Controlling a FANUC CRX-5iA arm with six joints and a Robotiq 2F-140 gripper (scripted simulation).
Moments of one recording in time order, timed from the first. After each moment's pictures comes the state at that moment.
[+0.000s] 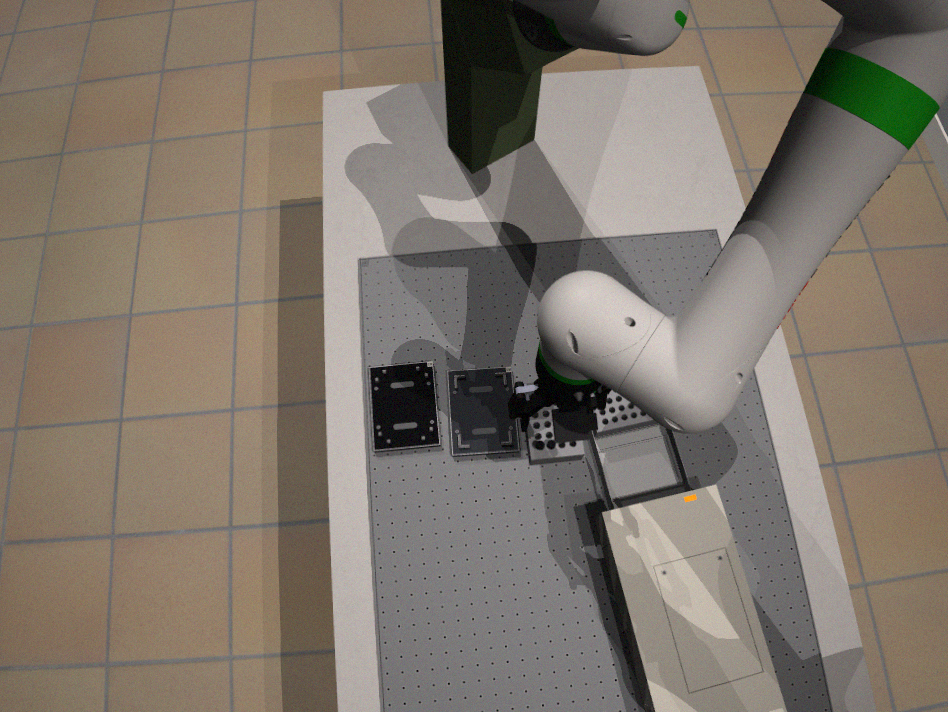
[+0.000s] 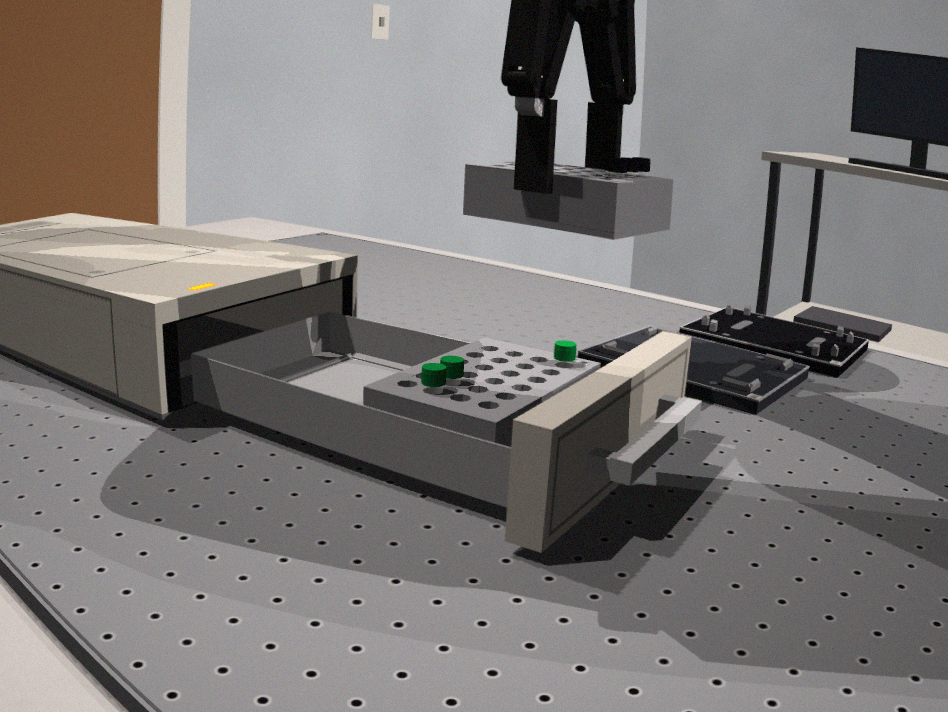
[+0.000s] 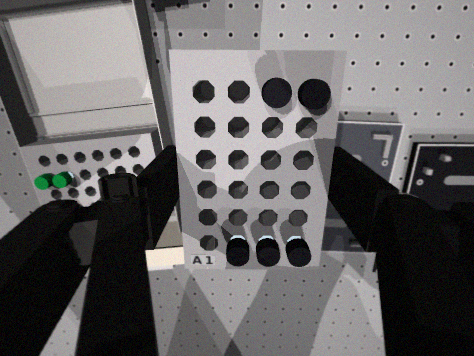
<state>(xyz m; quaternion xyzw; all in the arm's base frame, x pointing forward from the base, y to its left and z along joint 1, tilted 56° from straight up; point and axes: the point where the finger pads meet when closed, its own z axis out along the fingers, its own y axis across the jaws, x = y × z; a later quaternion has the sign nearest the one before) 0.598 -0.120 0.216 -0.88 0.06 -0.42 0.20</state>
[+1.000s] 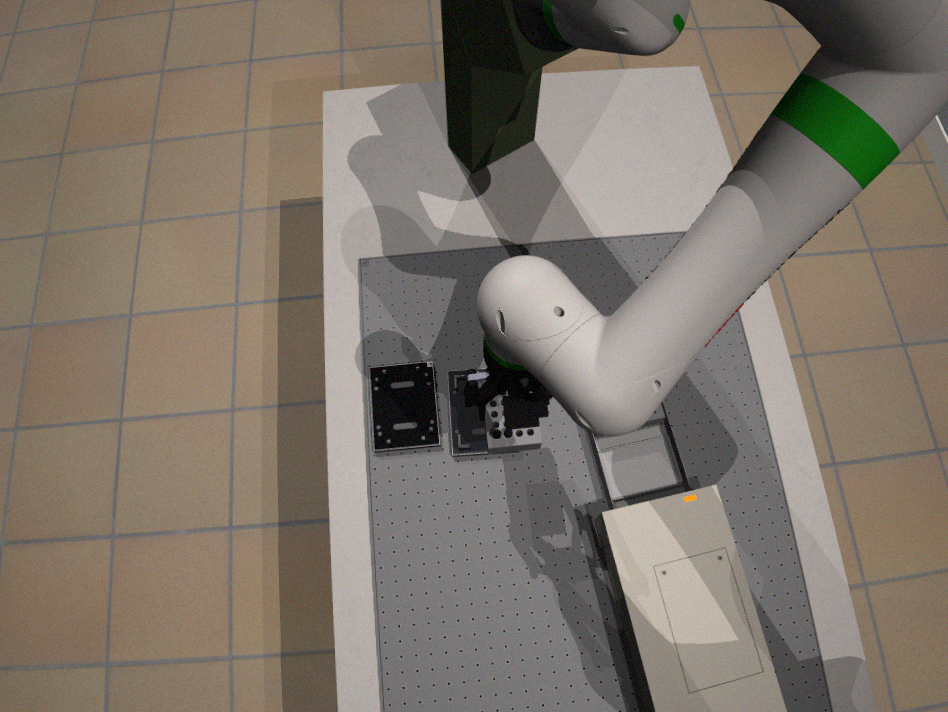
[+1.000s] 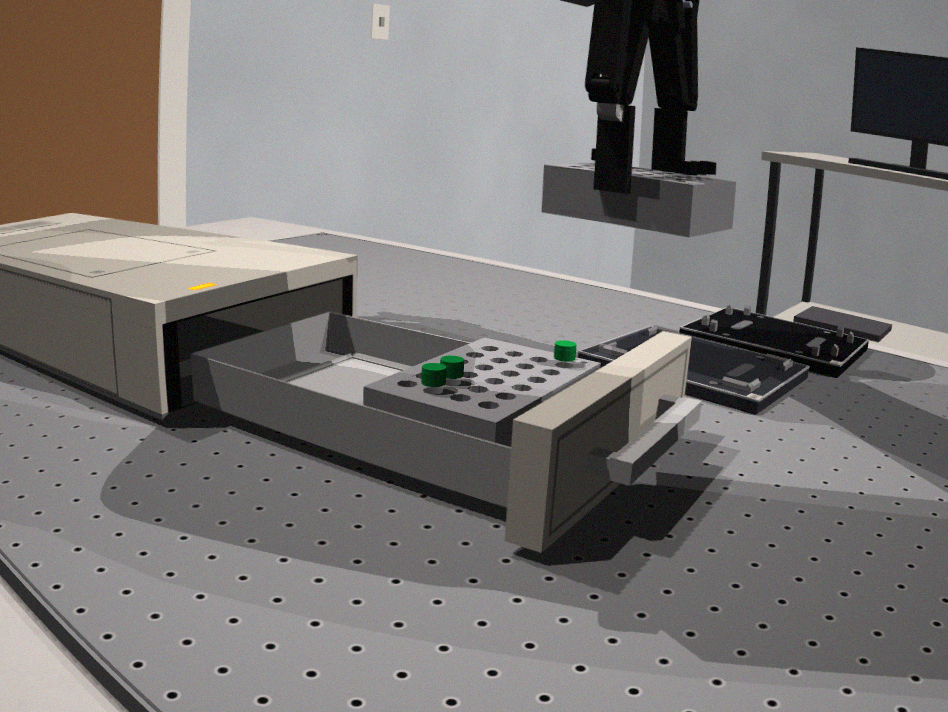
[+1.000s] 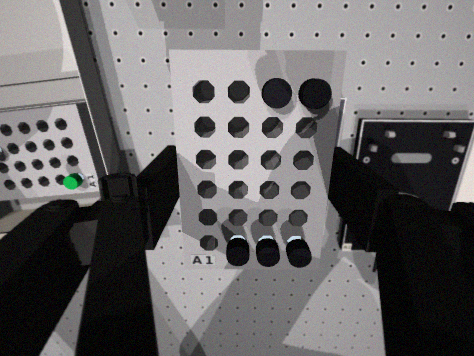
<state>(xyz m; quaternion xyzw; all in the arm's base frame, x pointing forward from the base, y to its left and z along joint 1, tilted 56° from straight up) 0.585 -0.173 0.171 -0.88 0.06 -0.42 0.19</state>
